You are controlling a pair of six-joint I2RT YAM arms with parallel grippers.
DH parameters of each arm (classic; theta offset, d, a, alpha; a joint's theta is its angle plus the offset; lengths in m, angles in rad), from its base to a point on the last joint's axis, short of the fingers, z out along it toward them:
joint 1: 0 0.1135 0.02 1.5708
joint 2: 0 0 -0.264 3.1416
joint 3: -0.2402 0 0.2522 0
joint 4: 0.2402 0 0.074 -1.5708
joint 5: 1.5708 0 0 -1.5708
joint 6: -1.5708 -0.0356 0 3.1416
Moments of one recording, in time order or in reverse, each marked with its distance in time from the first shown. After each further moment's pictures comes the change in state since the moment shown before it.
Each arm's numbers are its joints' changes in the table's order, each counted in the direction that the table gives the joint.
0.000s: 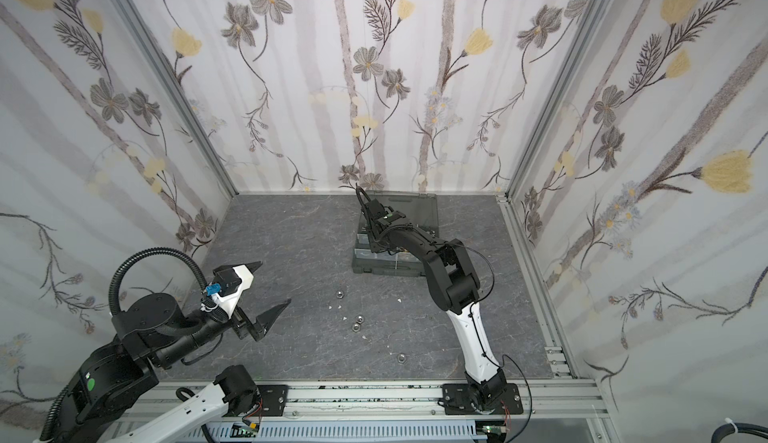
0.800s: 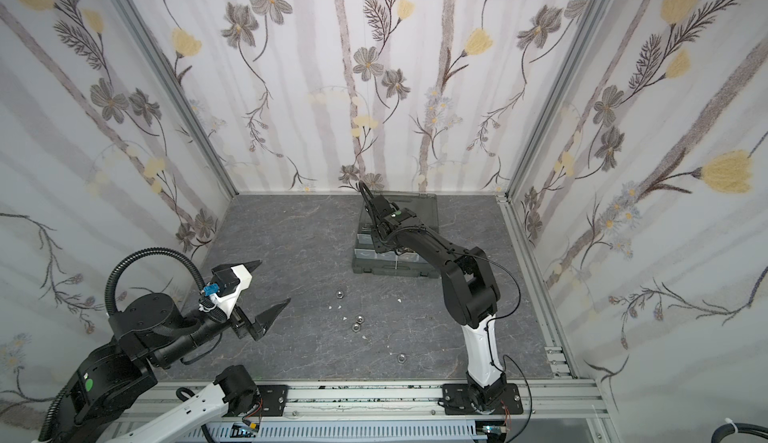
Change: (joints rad) left arm 0.000 0.004 -0.009 -0.008 0.008 -0.009; right arm 0.037 0.278 0.175 0.084 -0.012 0.031
